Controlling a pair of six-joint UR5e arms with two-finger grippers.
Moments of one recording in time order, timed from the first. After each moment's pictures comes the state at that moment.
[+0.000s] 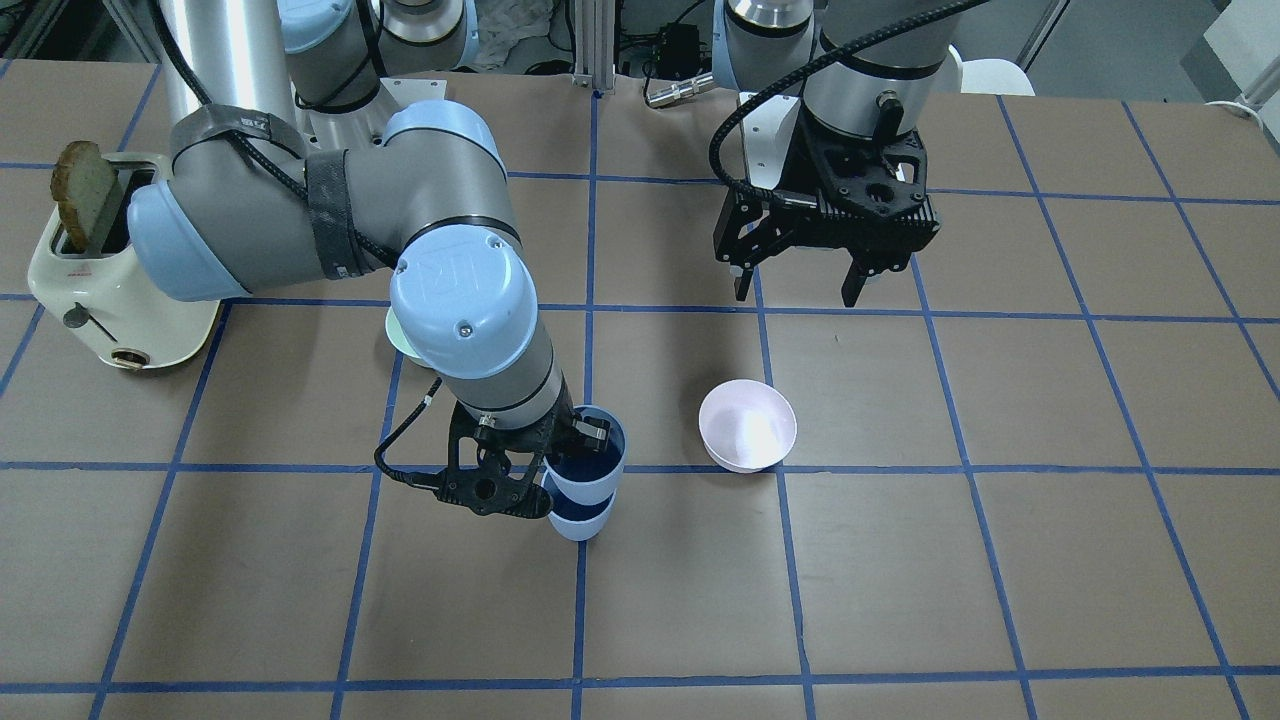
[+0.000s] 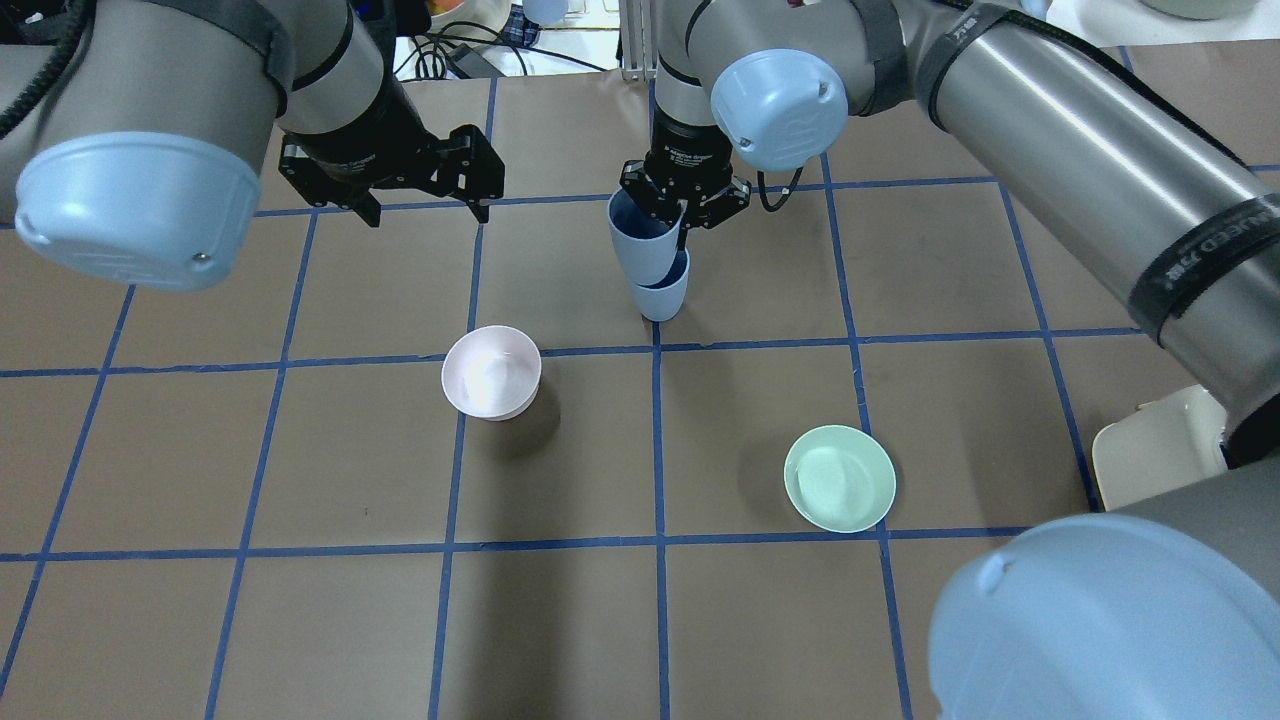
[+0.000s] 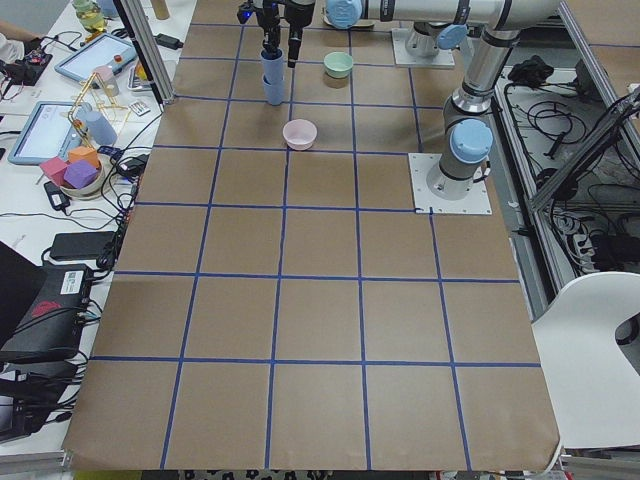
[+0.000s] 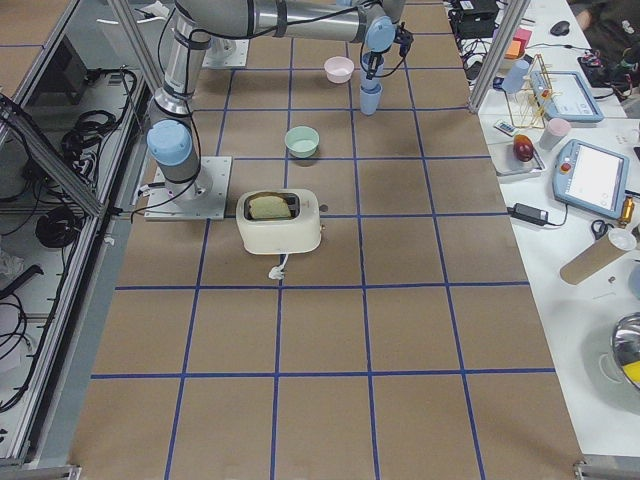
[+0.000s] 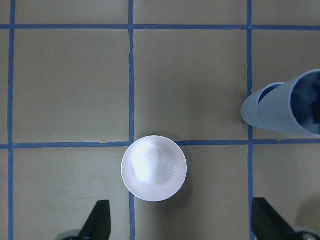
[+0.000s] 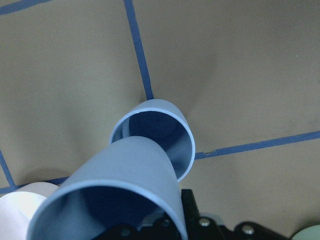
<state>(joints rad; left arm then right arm) -1.68 -1.59 -1.59 -1.39 1.56 -0.06 1.84 -1.06 1.30 -1.75 -1.44 0.48</state>
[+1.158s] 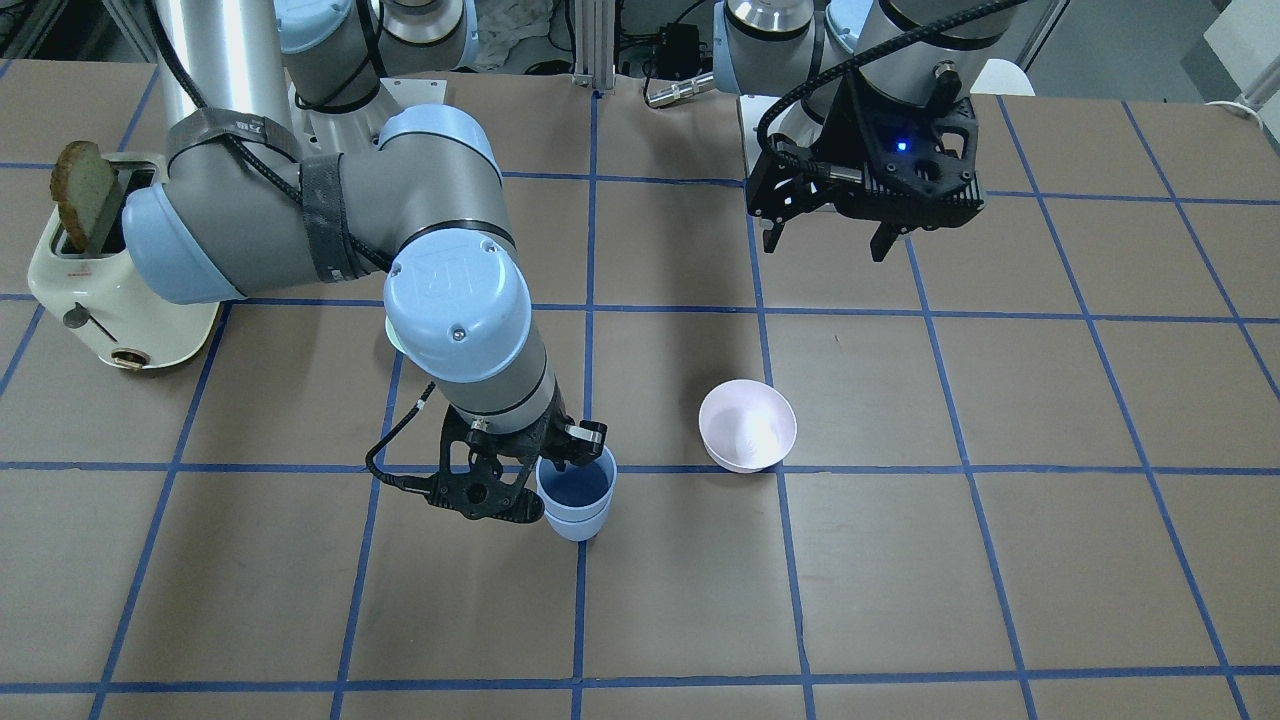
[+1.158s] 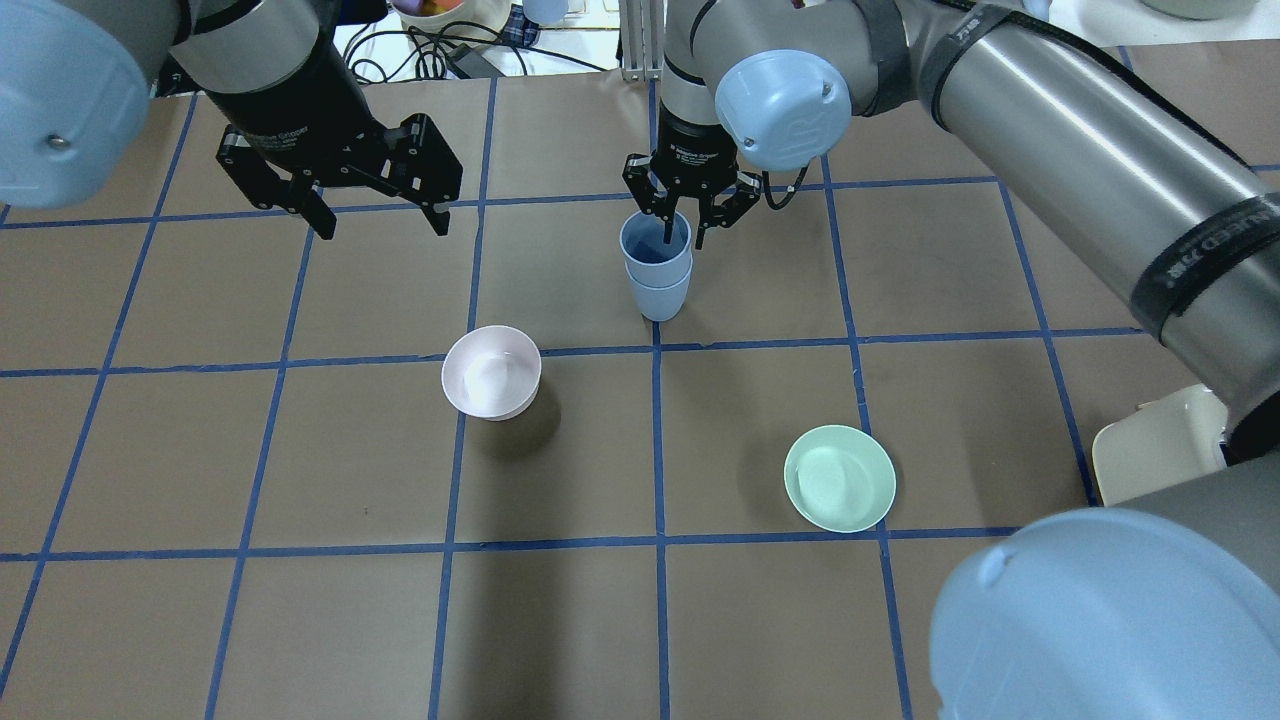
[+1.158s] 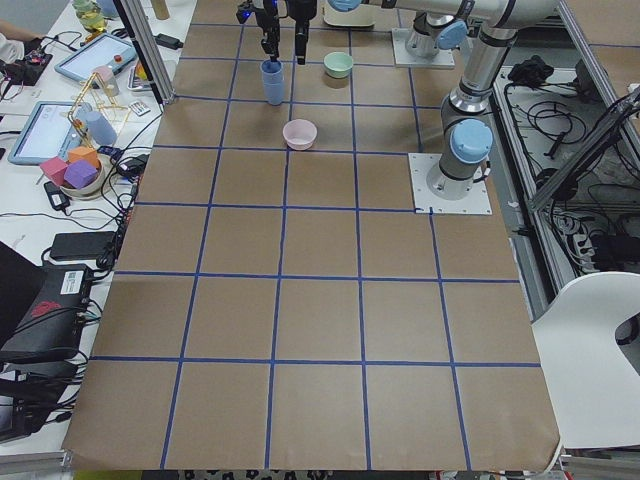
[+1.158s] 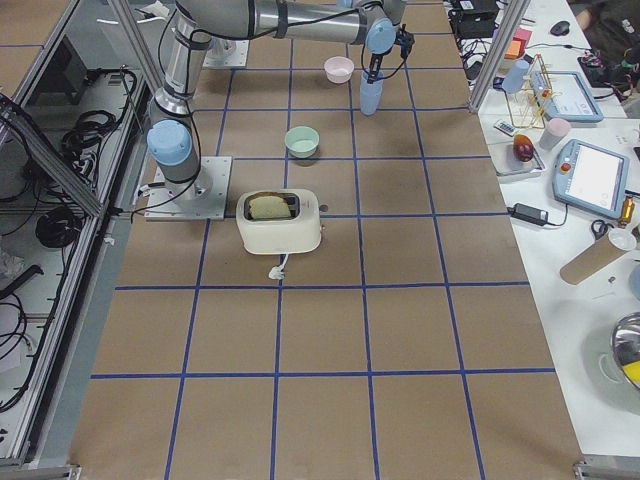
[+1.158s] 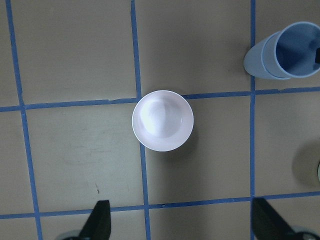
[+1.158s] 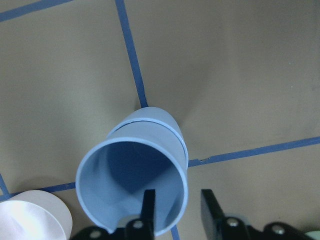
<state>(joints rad) -1.64 -1.60 -1.49 -1.62 1.53 -0.03 1.83 -1.07 1.30 -1.75 -1.46 0.48</state>
